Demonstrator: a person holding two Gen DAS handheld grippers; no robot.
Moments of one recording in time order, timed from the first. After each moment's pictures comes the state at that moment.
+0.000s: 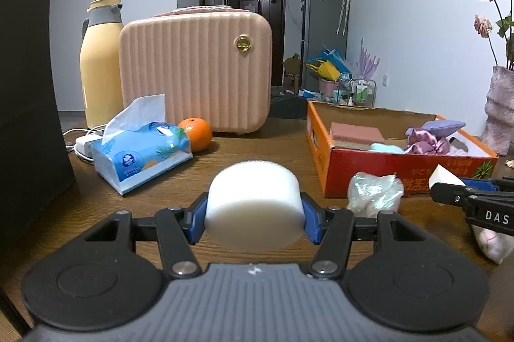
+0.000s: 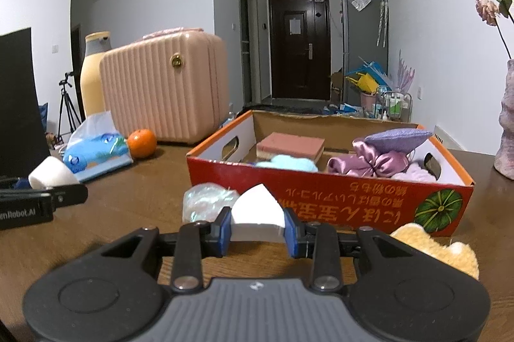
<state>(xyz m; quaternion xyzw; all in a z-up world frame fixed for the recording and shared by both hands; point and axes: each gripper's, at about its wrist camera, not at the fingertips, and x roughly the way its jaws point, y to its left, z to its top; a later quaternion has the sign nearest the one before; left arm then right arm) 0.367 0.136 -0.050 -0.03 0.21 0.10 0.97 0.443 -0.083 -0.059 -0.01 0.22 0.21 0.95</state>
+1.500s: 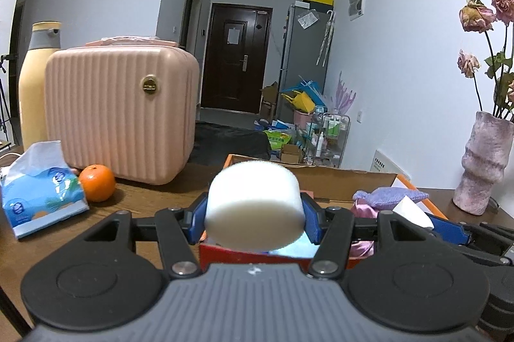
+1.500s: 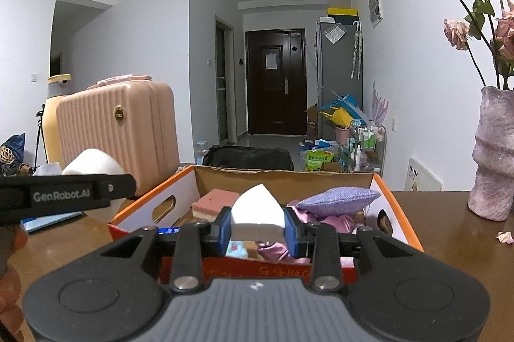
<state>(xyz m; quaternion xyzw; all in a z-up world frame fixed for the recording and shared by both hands) 0.473 0.042 -0.018 -0.07 0.16 0.07 0.98 0.506 -0.132 -0.039 0.00 0.15 0.17 0.97</state>
